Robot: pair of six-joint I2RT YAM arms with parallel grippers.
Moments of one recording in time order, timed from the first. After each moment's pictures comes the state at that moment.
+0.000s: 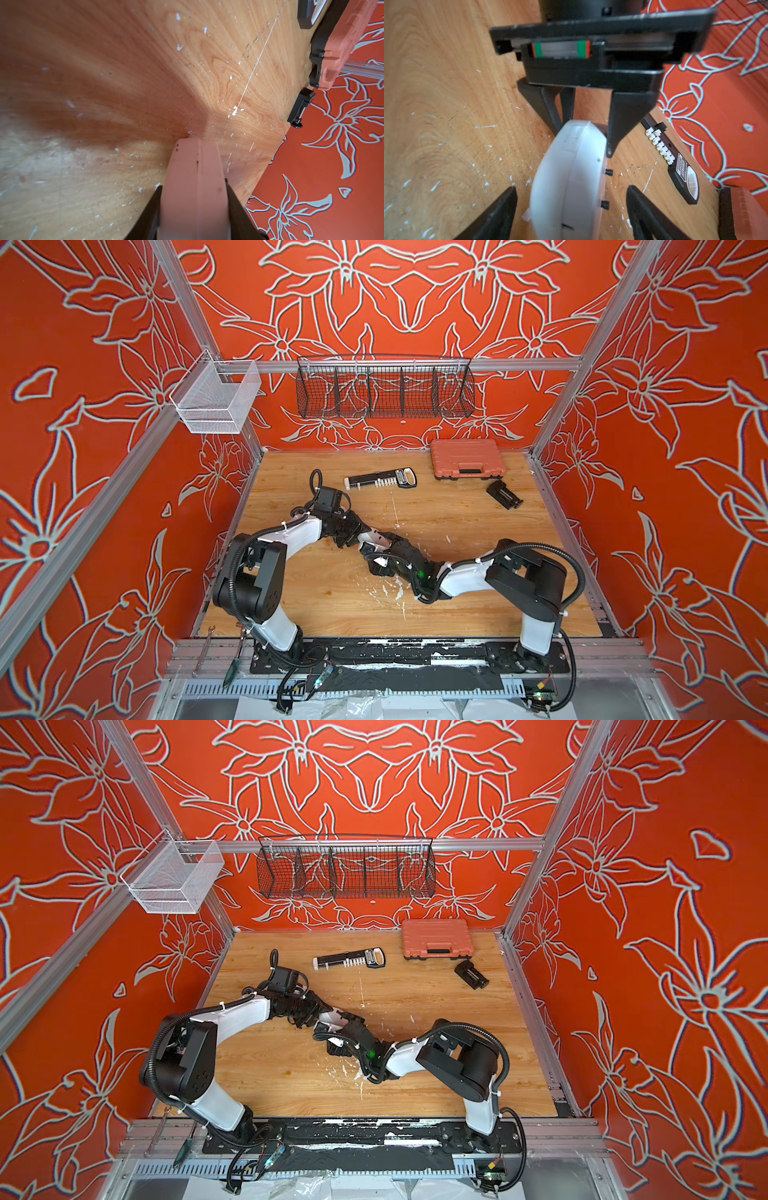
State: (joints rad) left arm -0.20 1.64 0.94 -0.35 0.55 -0.98; right arm 1.03 1.87 0.81 0.67 0.29 -0.46
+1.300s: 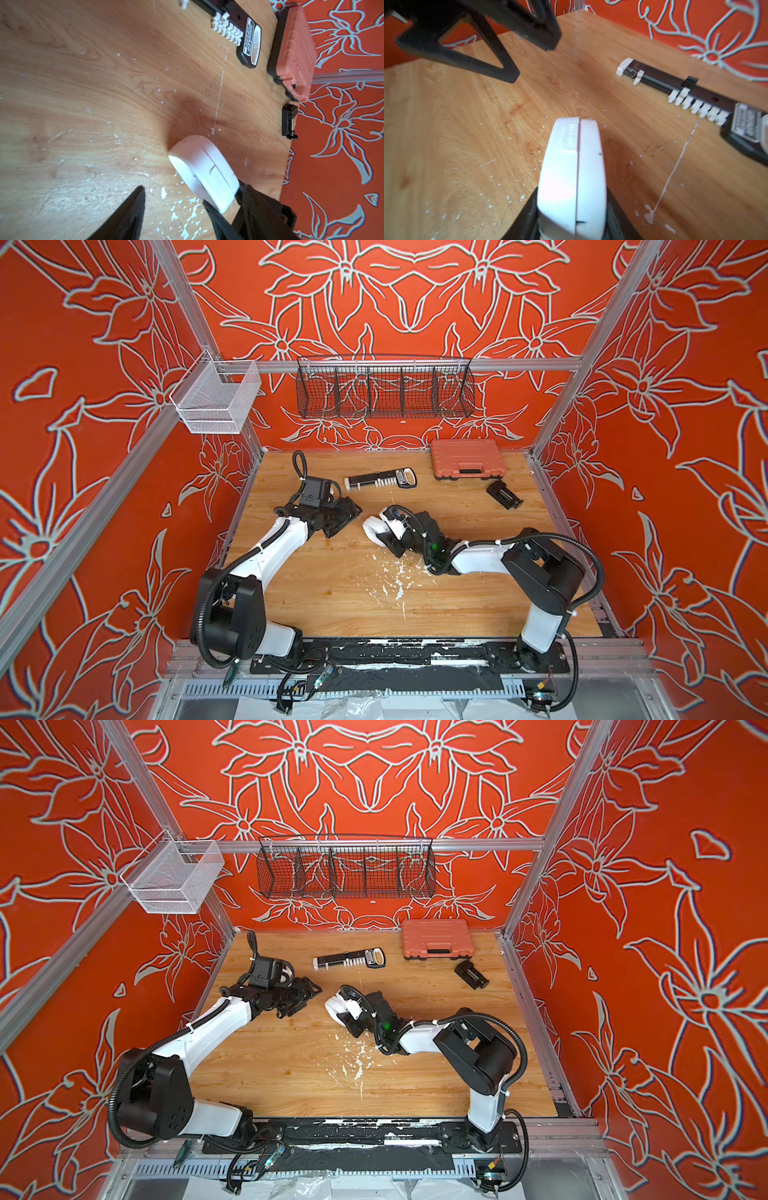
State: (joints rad) left arm -0.16 1.42 0.99 -0.45 0.33 -0.80; right arm 0.78 1.81 0.86 0.51 -0.19 0.04
